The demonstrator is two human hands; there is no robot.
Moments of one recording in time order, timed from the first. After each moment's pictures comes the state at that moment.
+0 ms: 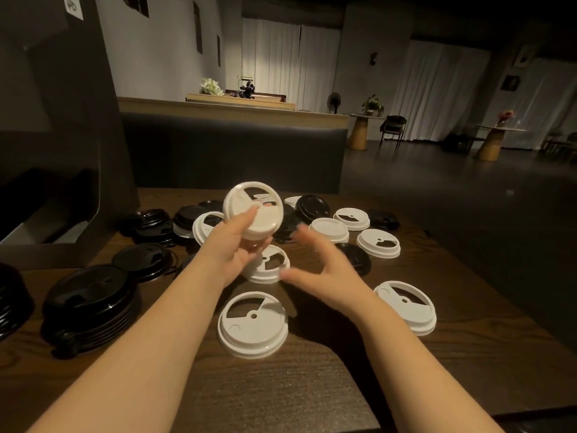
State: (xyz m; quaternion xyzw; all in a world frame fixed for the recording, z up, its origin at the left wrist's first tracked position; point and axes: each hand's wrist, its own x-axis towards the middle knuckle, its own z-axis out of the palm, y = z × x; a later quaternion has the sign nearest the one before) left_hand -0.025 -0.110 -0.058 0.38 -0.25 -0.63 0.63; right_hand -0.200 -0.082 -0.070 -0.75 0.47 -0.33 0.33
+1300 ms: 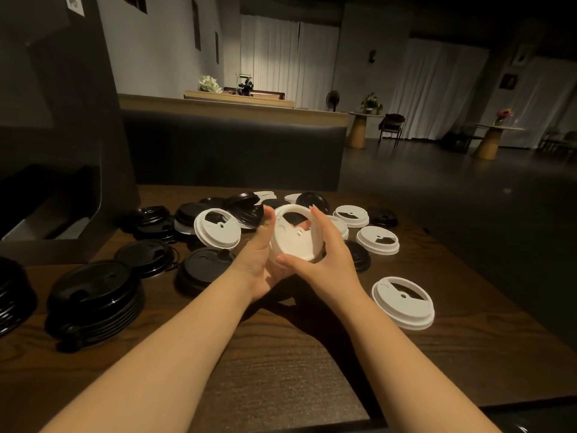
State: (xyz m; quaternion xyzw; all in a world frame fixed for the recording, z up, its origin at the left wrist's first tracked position) left_hand -0.047 -0.113 -0.084 0.27 -0.35 -0.74 0.49; right_hand -0.182 -0.082 -0.075 -0.70 0.48 -0.47 0.26
